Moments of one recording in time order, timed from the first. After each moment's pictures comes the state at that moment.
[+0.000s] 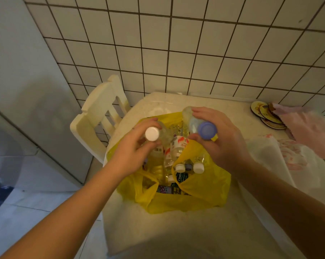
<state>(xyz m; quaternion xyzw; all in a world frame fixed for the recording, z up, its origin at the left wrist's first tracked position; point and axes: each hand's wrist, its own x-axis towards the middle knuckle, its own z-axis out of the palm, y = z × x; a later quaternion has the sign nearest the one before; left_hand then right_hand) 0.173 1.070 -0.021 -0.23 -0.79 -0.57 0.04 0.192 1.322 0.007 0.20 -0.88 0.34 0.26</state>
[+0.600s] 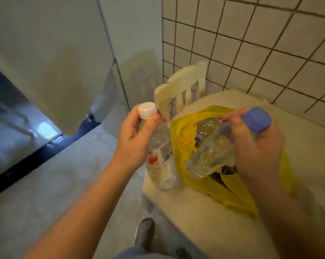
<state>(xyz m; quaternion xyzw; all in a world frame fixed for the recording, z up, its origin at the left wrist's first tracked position) 0.329 1.033 0.031 0.05 -0.73 -0.63 0.28 0.254 1.240 0.043 0.21 -0.72 0.65 0.12</state>
